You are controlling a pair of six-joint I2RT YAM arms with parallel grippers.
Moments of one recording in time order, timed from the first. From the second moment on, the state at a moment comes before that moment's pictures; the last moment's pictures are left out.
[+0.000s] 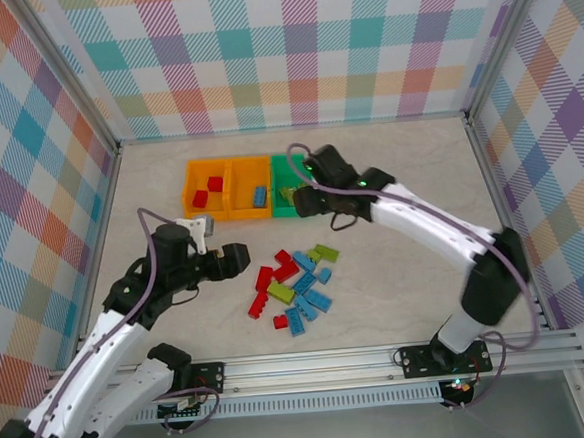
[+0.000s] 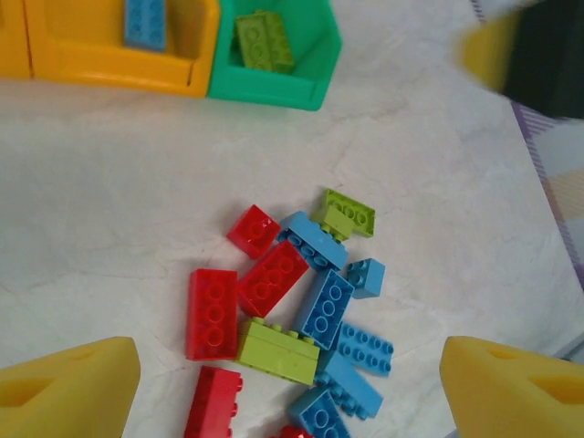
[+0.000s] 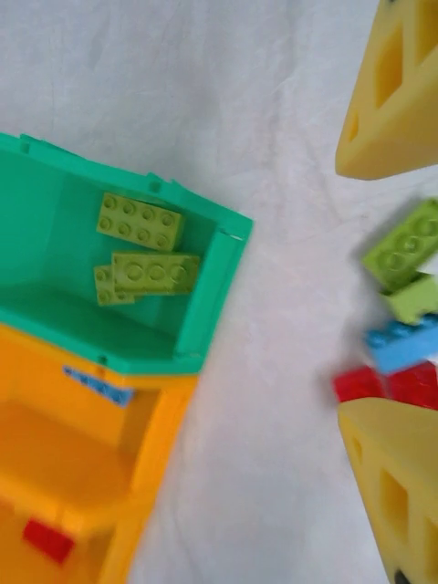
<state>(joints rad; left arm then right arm) -0.49 0.78 0.77 -0.66 0.19 -0.58 0.74 1.55 1.40 -0.72 0.12 0.38</state>
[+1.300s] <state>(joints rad) -0.68 1.85 1.17 -0.60 -0.02 -0.87 0.74 1.08 0.99 -0.75 -0.14 0.42</state>
